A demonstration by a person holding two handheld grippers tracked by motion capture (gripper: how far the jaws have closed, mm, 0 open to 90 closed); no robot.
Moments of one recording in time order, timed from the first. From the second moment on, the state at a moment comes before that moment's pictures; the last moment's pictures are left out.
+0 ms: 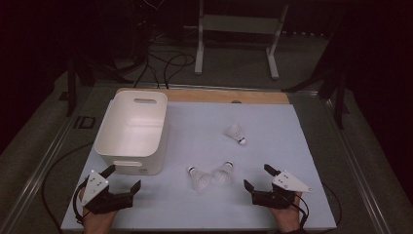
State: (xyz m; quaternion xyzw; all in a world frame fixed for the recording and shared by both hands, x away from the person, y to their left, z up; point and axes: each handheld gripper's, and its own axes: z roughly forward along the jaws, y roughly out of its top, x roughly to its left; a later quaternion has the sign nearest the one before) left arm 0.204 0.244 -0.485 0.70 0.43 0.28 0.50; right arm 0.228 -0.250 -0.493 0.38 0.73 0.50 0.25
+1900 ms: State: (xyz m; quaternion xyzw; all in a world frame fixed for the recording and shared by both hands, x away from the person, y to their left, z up) left arm 0.207 0.178 -0.462 0.73 0.39 0.26 0.51; right arm 0.230 -0.252 -0.496 0.39 0.73 0.50 0.25
